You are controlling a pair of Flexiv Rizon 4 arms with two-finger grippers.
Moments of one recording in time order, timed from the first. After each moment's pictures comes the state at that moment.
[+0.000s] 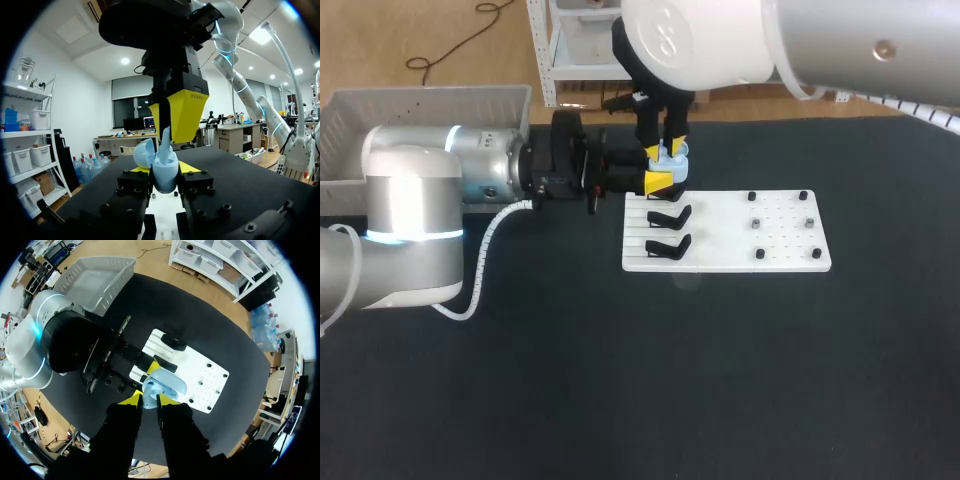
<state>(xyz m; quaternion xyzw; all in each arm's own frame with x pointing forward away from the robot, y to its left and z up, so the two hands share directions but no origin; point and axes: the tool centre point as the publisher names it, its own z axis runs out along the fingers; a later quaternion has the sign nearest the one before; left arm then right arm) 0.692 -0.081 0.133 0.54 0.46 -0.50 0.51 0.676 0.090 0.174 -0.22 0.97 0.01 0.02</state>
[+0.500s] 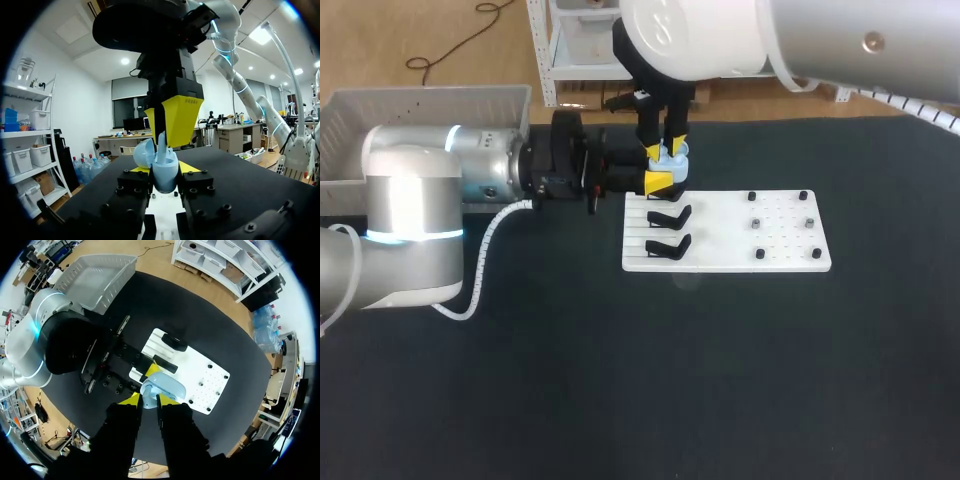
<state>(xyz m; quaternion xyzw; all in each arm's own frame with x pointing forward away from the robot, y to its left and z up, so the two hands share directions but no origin) 0.692 -0.081 0.134 0.54 0.46 -0.50 0.51 0.680 0.088 0.173 -0.24 0.97 0.02 0.01</state>
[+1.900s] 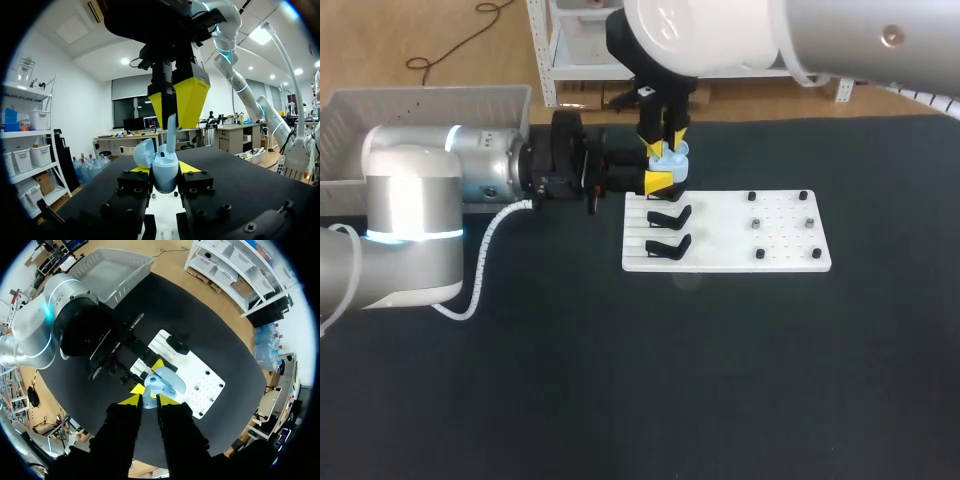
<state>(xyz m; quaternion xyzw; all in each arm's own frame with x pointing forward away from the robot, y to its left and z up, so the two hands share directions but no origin) 0.692 -0.081 0.134 0.54 0.46 -0.50 0.51 0.672 0.086 0.184 -0.30 0.95 0.01 0.02</state>
